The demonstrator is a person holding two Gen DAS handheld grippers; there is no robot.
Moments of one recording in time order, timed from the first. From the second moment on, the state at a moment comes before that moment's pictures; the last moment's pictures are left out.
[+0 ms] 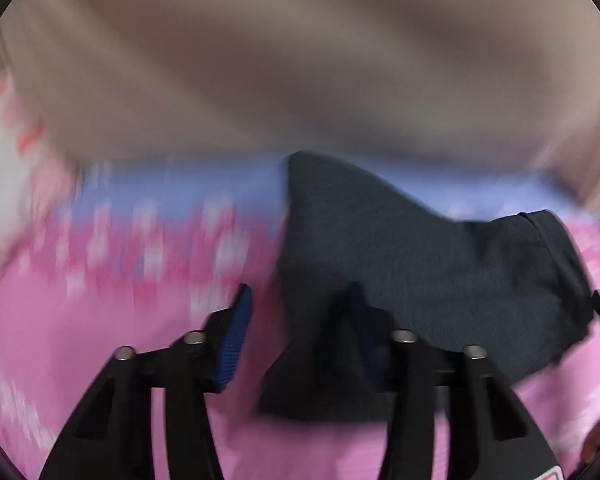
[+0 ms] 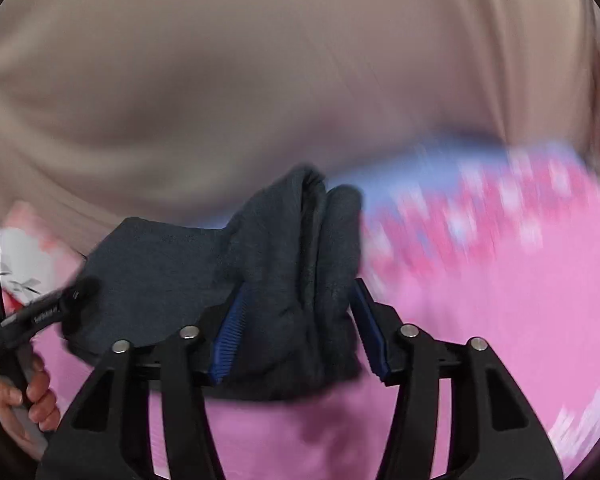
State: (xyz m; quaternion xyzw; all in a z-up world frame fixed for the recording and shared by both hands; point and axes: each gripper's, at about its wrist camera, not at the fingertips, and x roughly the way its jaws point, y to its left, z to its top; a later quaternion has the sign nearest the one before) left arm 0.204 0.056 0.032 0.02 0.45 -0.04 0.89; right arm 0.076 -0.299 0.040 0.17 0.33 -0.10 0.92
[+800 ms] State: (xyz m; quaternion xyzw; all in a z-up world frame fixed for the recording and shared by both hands) left arm 0.163 0.052 0.017 0.02 0.42 -0.02 0.91; right arm 0.084 -0.261 0.042 0.07 0.34 -0.11 0.93
